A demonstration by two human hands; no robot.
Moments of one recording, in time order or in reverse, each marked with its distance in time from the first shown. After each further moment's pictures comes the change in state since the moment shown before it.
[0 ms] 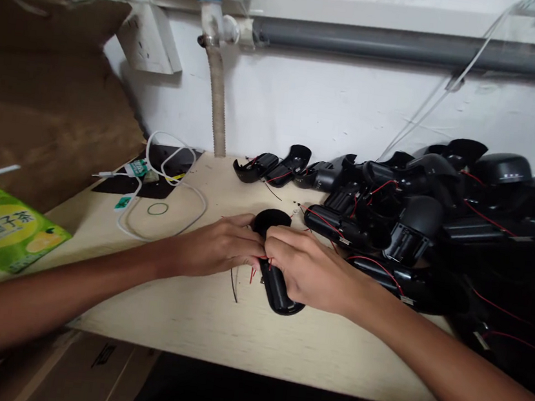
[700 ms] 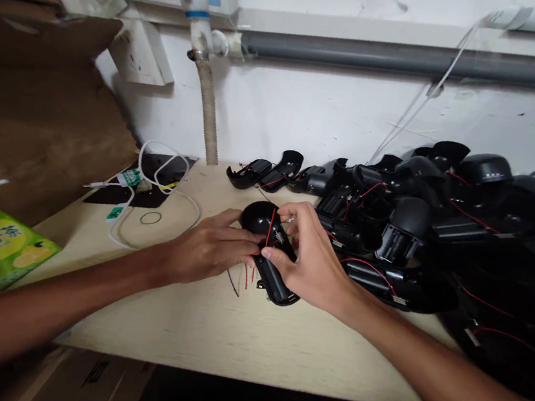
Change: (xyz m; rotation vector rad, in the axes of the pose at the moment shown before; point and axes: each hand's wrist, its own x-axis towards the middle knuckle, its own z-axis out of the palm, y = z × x) left_hand 0.003 0.001 -0.004 0.287 0.303 0.125; right_hand 0.000 -0.001 0.010 0.170 0.432 0.397
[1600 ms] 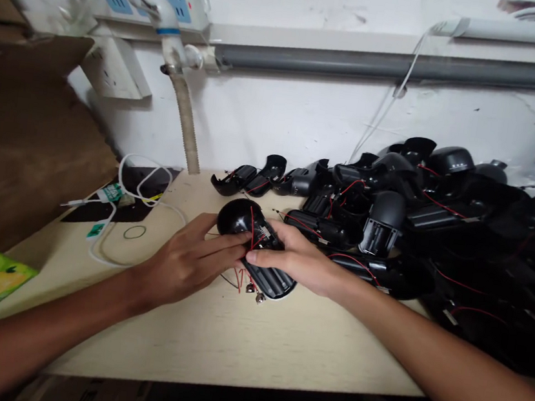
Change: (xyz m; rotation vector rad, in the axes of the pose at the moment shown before) left_hand 0.002 0.007 -0.007 0.225 0.073 0.053; right_hand 0.011 -0.005 -0.009 0.953 -0.415 0.474
